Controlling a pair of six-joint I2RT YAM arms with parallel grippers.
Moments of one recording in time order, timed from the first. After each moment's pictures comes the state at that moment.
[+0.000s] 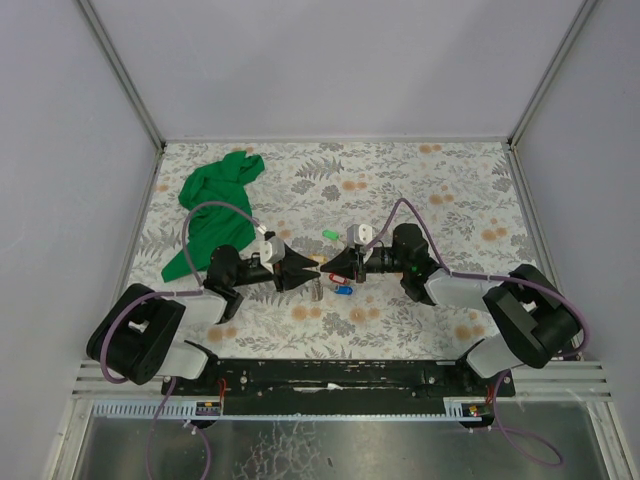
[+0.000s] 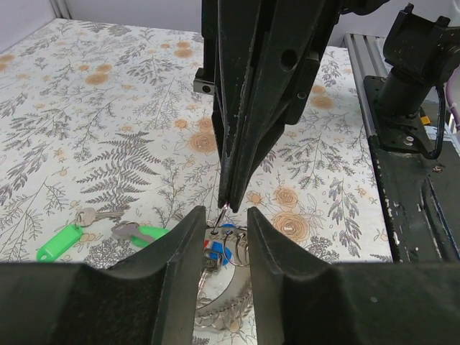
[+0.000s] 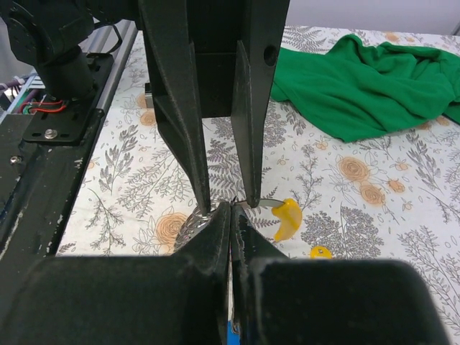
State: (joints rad) left arm -0.42 1.38 0.28 1.21 0.95 -0.11; right arm 0.65 1.49 0.55 0.84 -0.89 -0.15
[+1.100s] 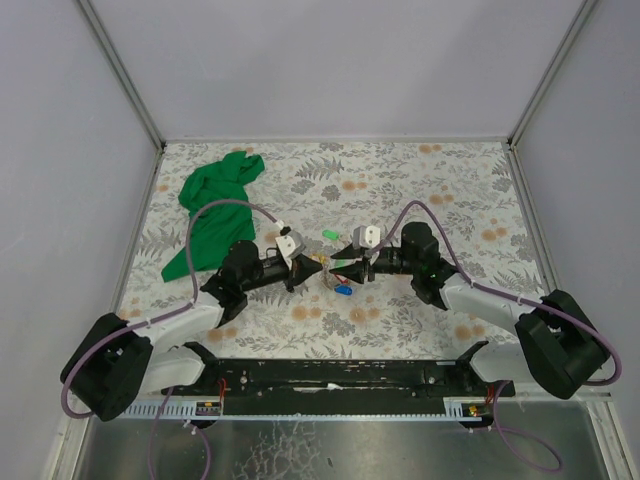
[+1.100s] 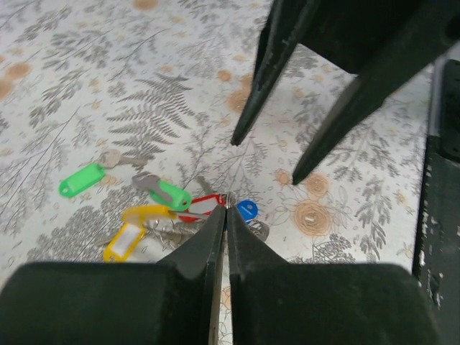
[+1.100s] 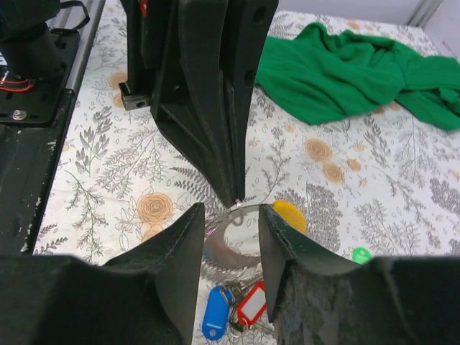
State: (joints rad) left arm -0.57 1.18 0.37 0.65 0.61 0.01; right arm 0.64 1.31 0.55 0.60 -0.82 -0.29
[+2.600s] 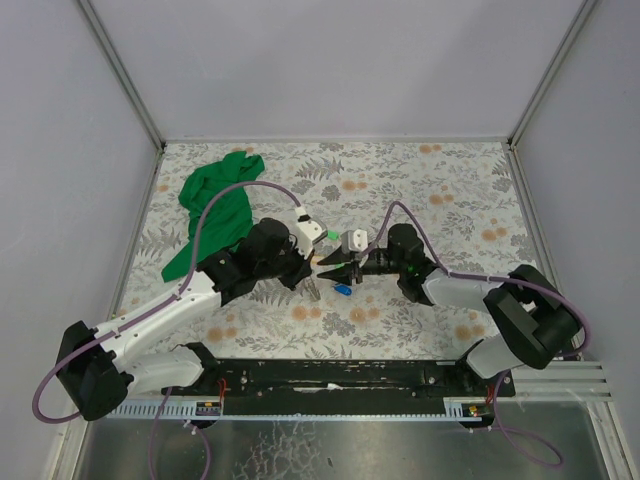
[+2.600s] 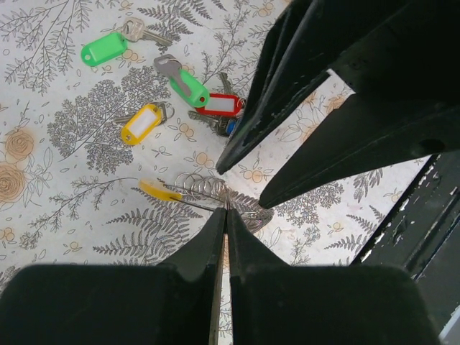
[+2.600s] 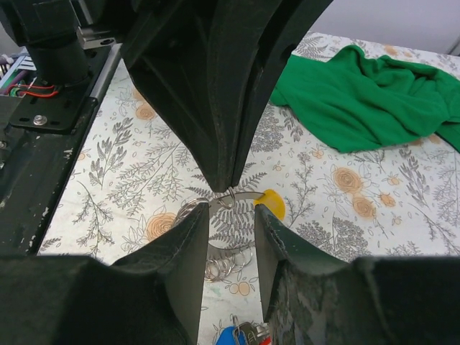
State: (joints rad) left arm -0.77 1.13 0.86 -0.41 0.17 0.00; right arm 0.68 1.48 0.57 0.80 -0.87 -0.25
